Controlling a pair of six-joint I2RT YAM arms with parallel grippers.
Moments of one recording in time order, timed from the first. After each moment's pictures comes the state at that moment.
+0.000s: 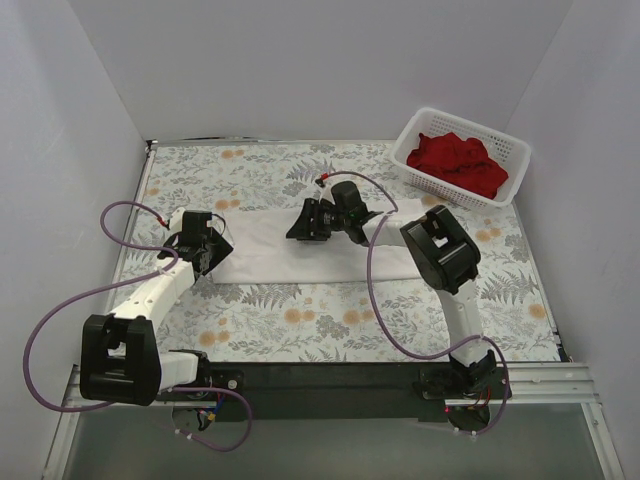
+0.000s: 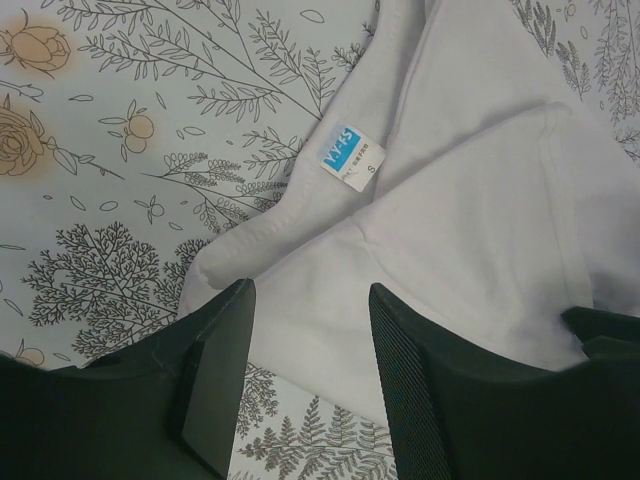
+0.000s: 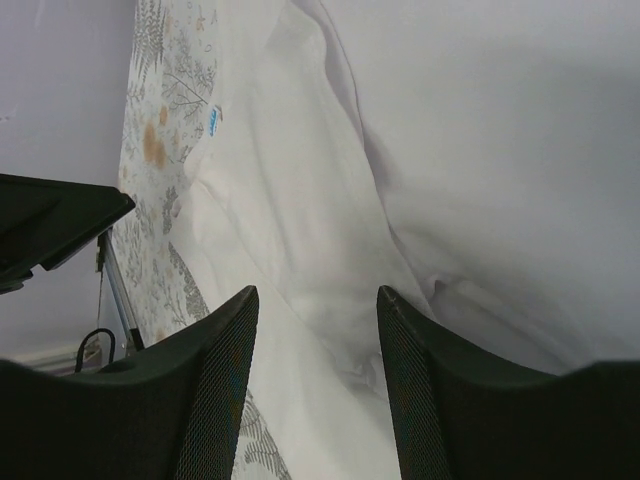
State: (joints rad) left arm -0.12 1.25 0.70 -0.33 -0.23 -0.80; right arm 0.65 2.21 1.35 0.35 -0.57 0.76
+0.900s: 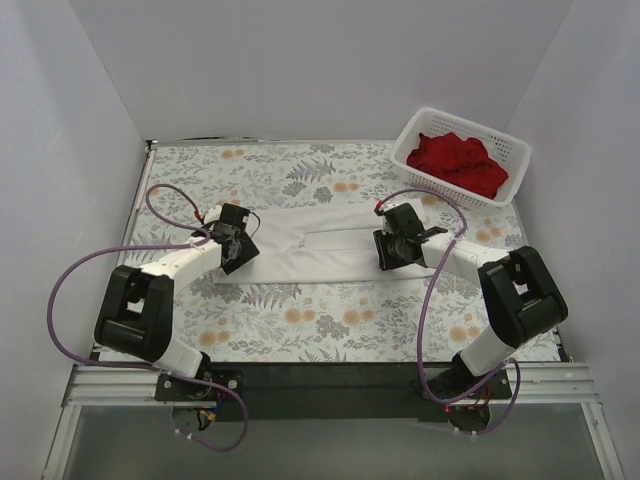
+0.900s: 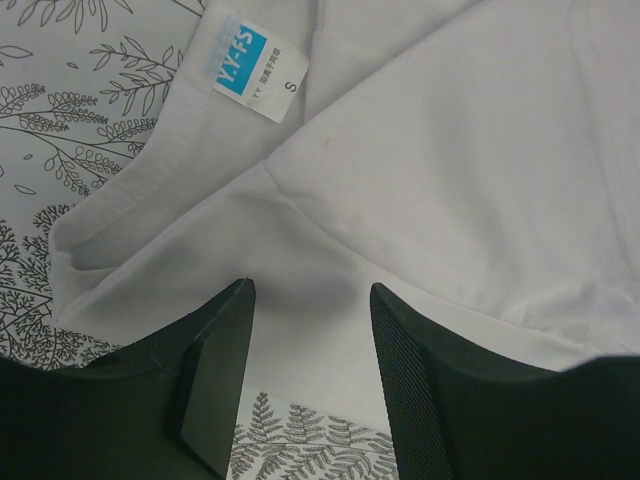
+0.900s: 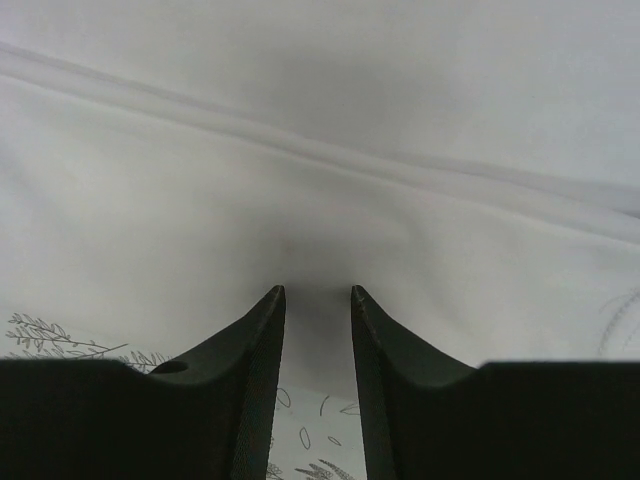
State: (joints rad) left arm -0.31 1.48 0.82 -0.38 -0.28 -0.85; right arm 0.50 1.59 0.85 -0.26 -0.01 0.18
